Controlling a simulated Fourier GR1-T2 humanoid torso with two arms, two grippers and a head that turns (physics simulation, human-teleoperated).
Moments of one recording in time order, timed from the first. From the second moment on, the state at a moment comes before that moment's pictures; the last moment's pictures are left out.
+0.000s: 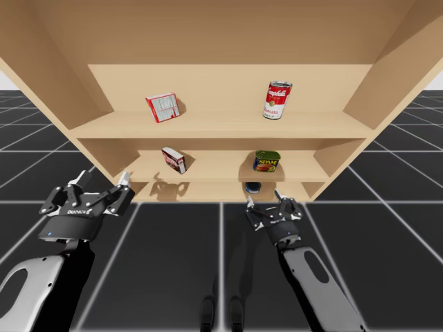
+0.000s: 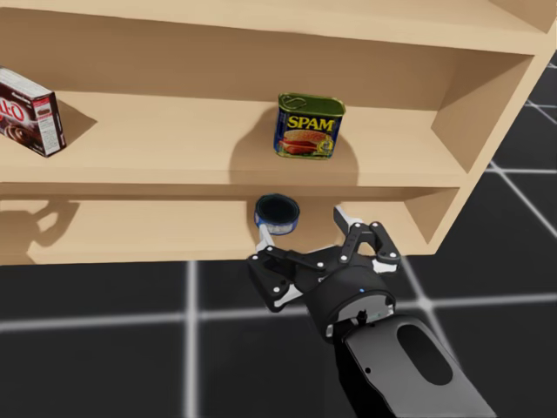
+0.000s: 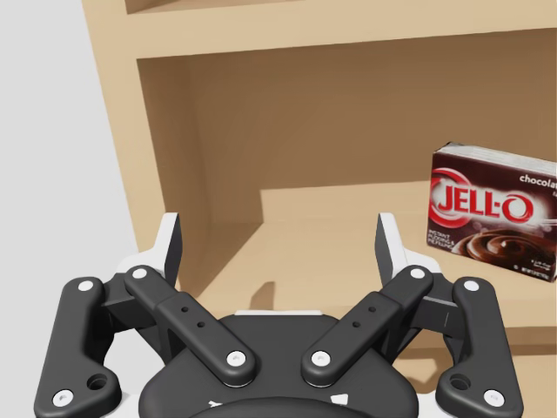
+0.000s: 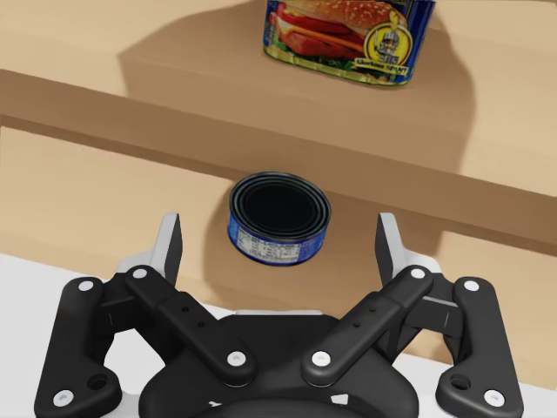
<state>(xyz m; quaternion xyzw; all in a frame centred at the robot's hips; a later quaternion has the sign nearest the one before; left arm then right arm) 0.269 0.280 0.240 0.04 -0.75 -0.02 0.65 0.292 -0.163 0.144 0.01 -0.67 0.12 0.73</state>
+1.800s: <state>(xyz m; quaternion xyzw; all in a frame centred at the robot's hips) 0.267 0.282 0.242 0.04 -0.76 -0.01 0.65 0.350 -0.163 0.126 0.06 -0.64 0.12 0.76</state>
